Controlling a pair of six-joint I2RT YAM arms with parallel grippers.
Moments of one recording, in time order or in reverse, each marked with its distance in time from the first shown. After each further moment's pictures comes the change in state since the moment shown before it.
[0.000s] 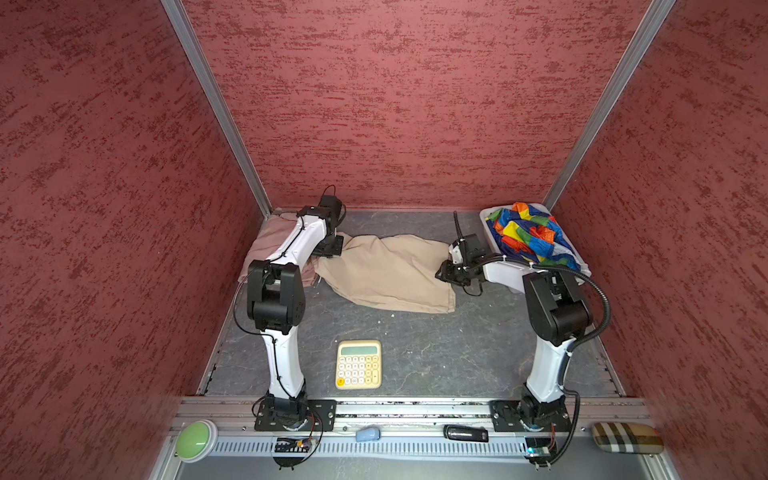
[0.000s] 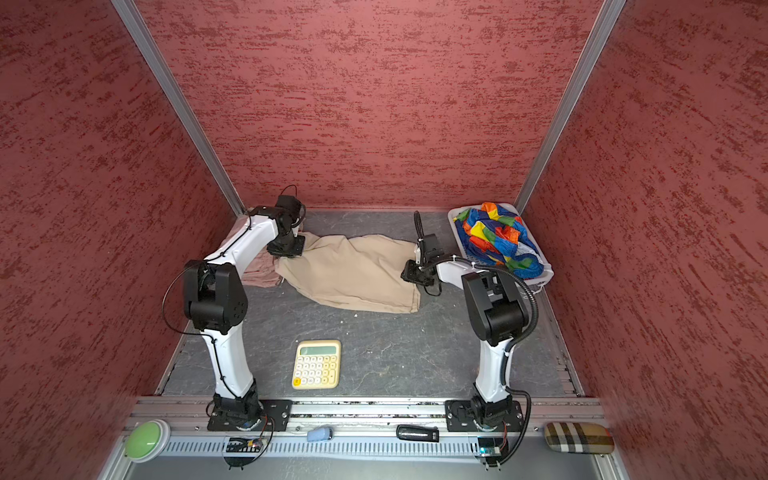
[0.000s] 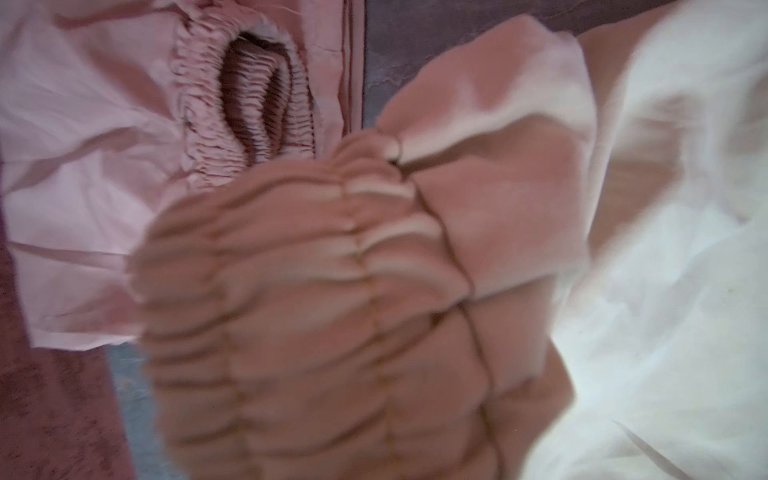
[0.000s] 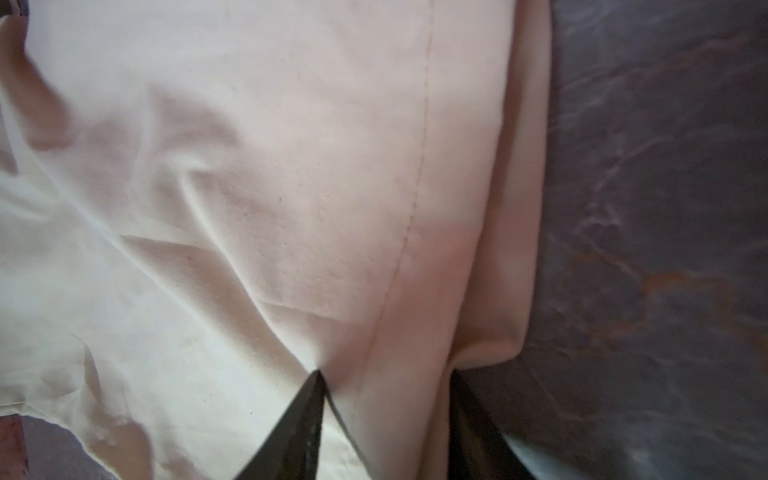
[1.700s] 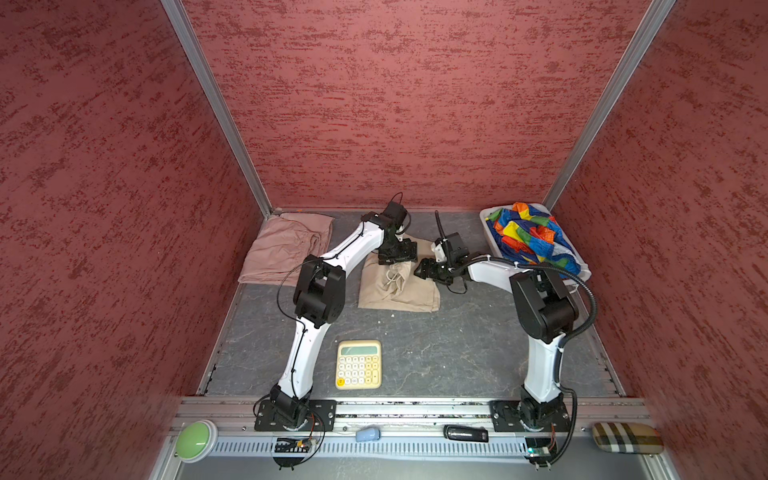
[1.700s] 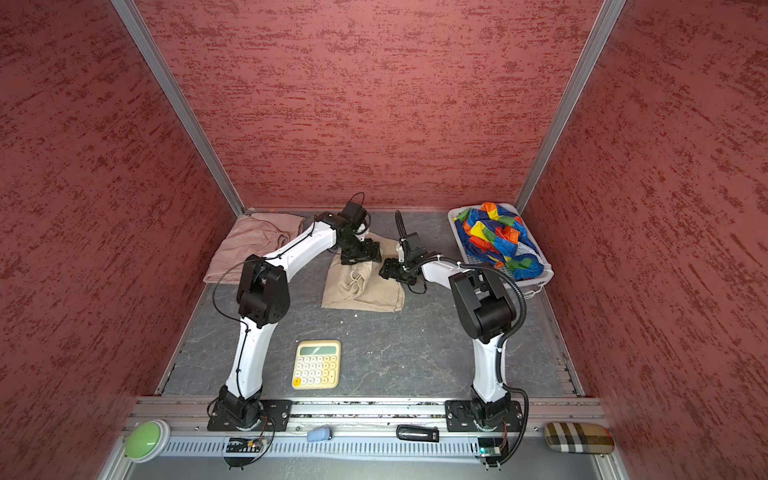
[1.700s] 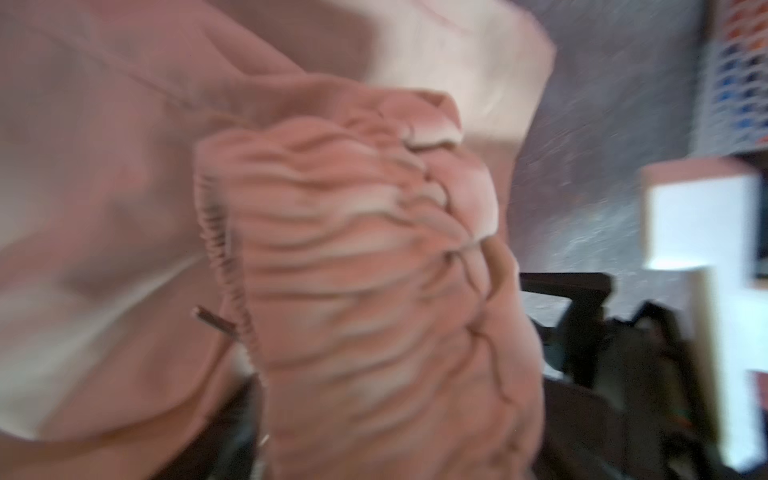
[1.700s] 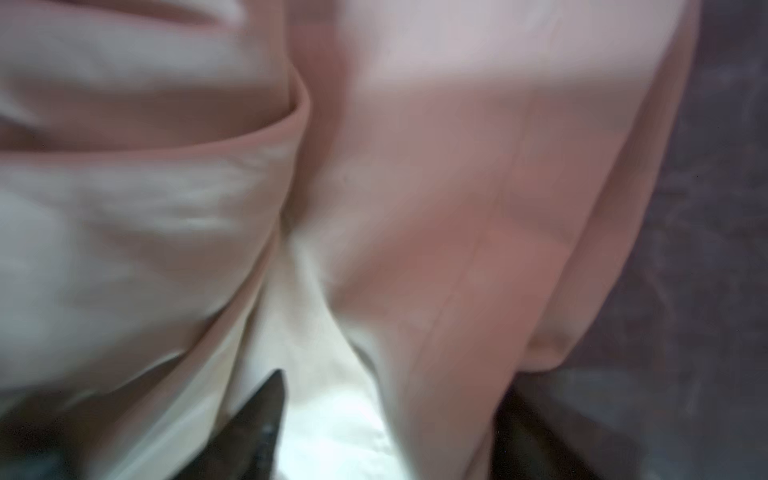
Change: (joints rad) left arm -0.308 0.174 0.175 0.172 0.552 -0.418; right arm 0.086 0.018 0.062 0.017 -0.044 0.051
